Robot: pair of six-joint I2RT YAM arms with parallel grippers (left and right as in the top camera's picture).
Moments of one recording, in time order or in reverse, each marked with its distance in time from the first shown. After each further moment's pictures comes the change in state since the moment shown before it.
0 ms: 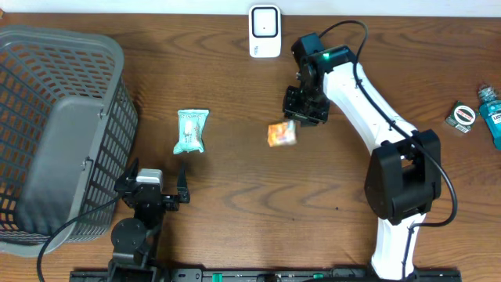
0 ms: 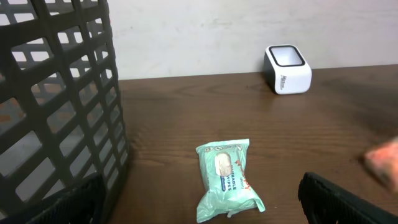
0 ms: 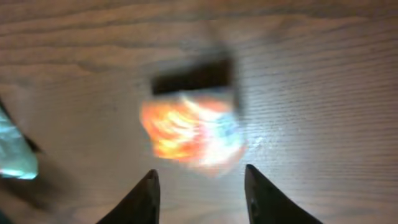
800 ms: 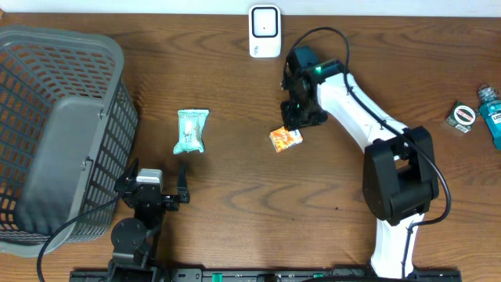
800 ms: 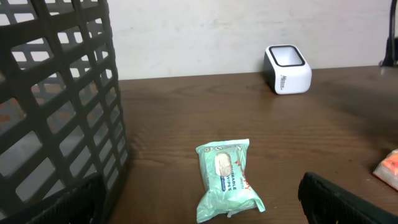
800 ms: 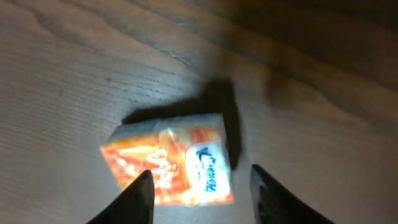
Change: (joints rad) left arm 0.000 0.000 0.000 0.000 0.000 0.000; right arm 0.018 0.003 -0.157 0.199 0.079 -0.475
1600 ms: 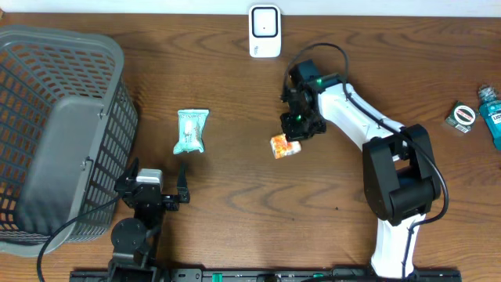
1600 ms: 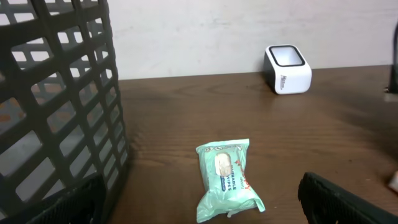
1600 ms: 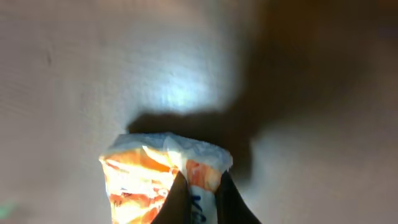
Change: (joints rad) left arm 0.000 0.000 0.000 0.000 0.000 0.000; right arm -0.015 -0.005 -0.098 0.013 -0.121 0.038
